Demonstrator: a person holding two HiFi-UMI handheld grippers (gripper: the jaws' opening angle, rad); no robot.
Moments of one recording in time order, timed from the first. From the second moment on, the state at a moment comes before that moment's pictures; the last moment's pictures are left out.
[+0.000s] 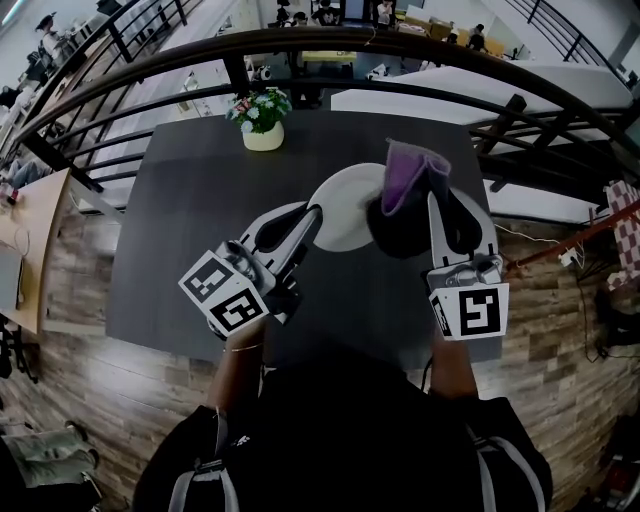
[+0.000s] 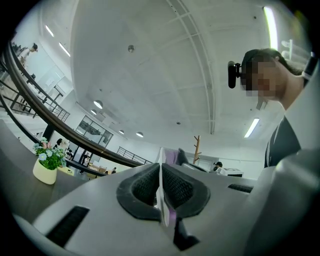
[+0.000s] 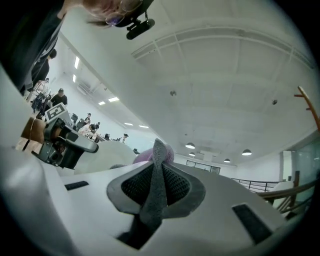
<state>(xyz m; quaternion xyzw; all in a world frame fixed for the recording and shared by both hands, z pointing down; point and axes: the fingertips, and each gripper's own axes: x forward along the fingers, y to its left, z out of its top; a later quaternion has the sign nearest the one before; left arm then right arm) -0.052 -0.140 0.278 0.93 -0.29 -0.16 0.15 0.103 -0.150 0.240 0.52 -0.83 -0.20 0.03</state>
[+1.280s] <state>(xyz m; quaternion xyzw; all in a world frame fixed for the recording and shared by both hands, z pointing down) -0.049 -0.129 0.254 0.93 -0.28 -0.20 0.13 -0.016 -0.116 0.250 0.37 -0.89 -0.25 0.03</state>
